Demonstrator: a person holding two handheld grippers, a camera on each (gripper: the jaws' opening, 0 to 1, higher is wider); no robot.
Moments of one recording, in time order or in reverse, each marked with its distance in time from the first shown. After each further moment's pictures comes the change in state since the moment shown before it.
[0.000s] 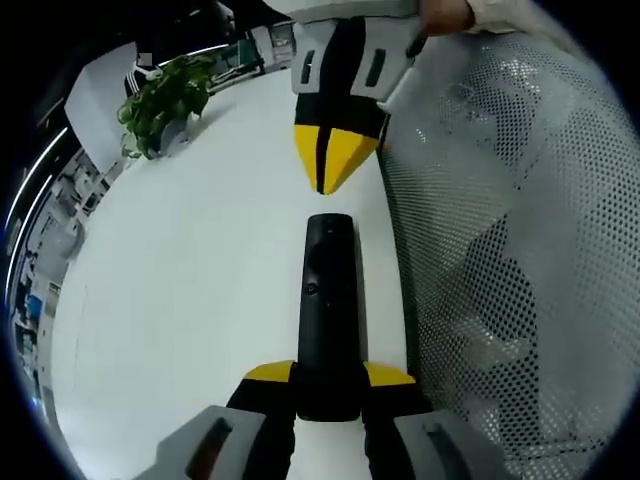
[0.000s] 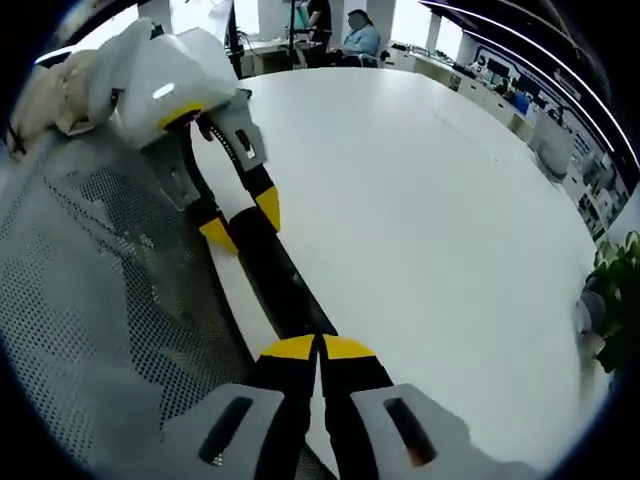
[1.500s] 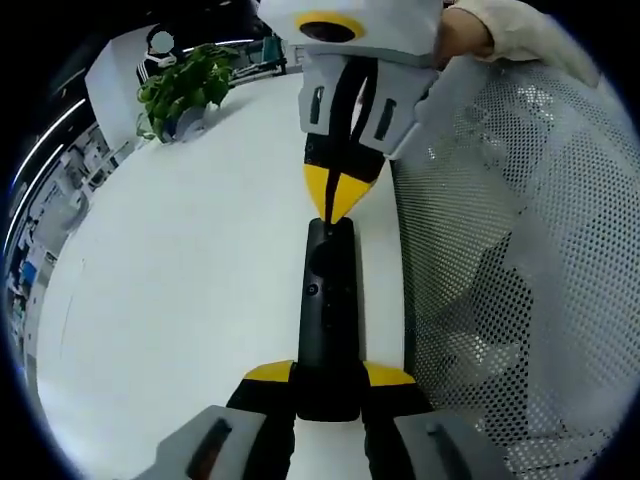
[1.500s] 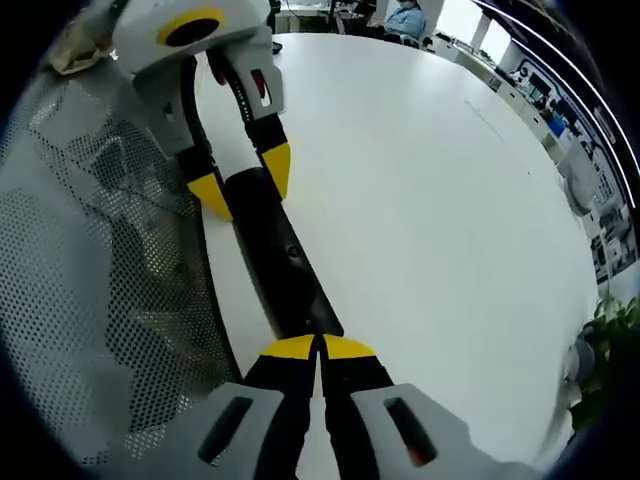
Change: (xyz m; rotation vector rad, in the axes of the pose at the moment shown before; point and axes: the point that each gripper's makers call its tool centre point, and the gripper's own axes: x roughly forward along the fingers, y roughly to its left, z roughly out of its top) left arm 0.001 -0.001 -0.002 -0.100 -0.032 -0.013; right arm 0.025 -0.005 -0.005 -0.204 0.178 0.058
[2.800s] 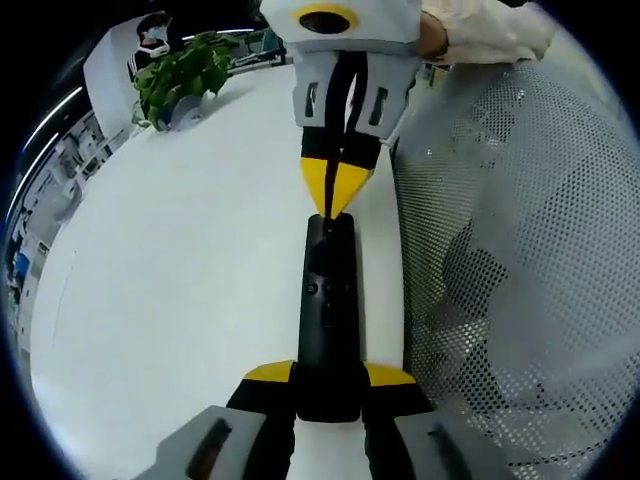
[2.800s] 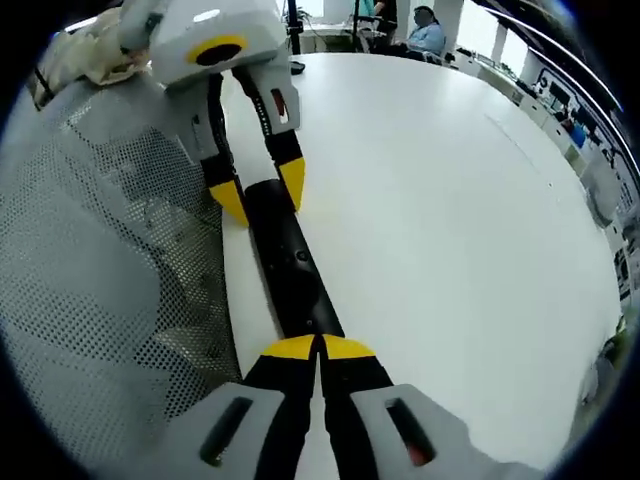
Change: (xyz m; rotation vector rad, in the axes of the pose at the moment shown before) left arm 0.000 0.000 -0.002 -0.028 0.036 -0.041; right arm -0.002 0.002 0.002 -0.019 -0.155 0.108
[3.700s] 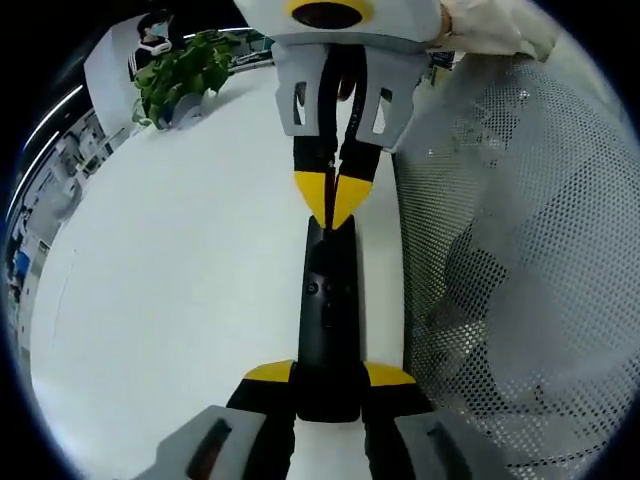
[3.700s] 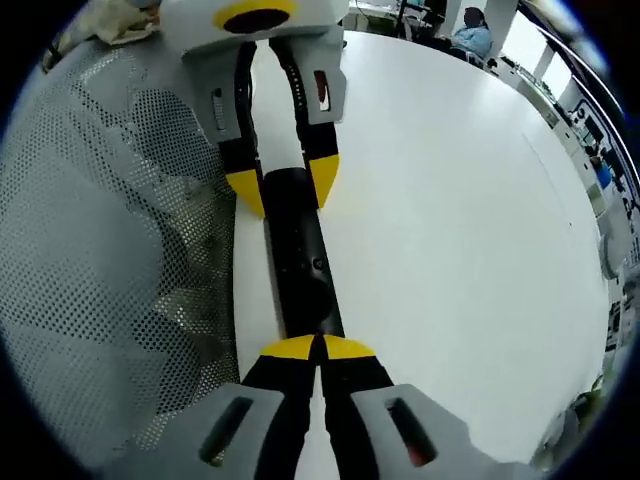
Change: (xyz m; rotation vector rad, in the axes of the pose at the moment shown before) left arm -0.001 -0.001 0.000 -0.004 0.006 0.001; right arm 0.006 0.003 0.009 -0.147 0.155 0.046
